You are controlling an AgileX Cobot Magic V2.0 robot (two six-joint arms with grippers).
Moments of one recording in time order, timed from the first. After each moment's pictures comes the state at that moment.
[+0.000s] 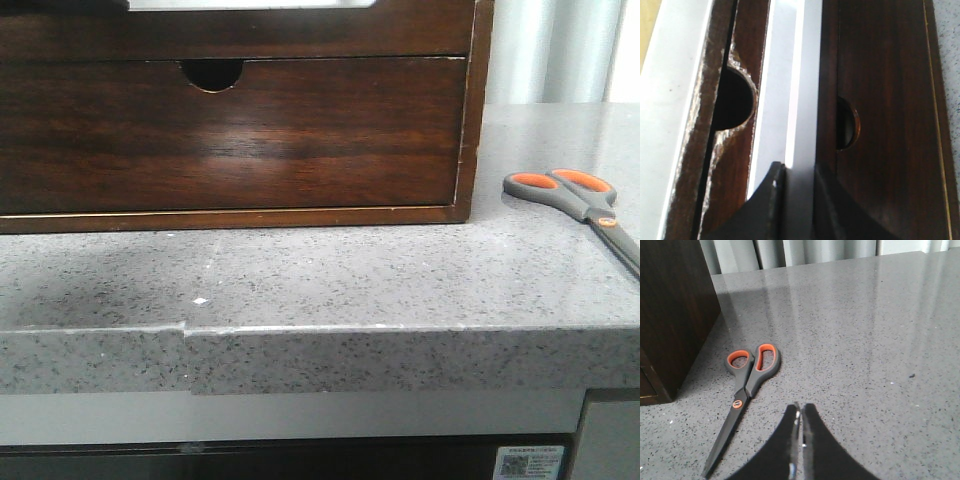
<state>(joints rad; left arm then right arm) -0.43 1.11 -0.68 1.28 -0.28 0.08 -0.08 0.25 -0.24 0.07 0.28 0.02</state>
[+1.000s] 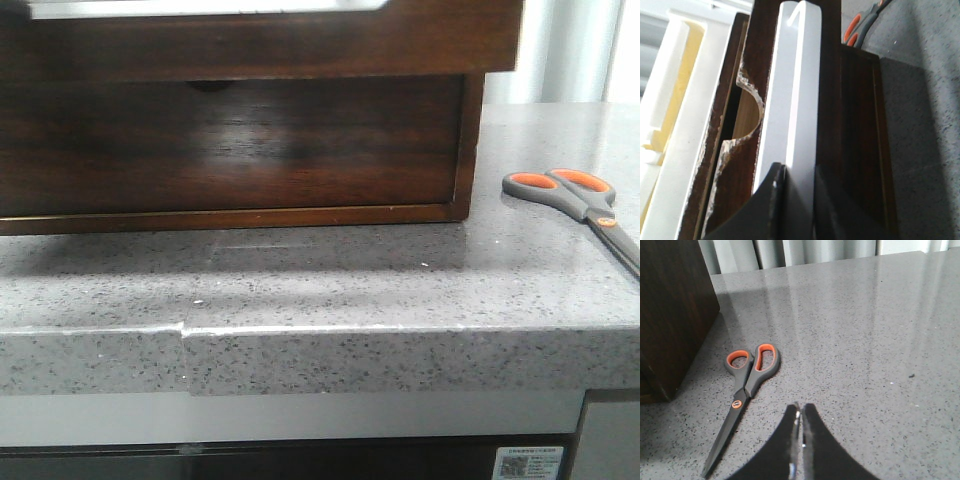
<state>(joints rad) -0.43 0.75 -0.38 1.29 -0.46 0.10 -0.08 0.25 -0.24 0.07 0.28 0.02</state>
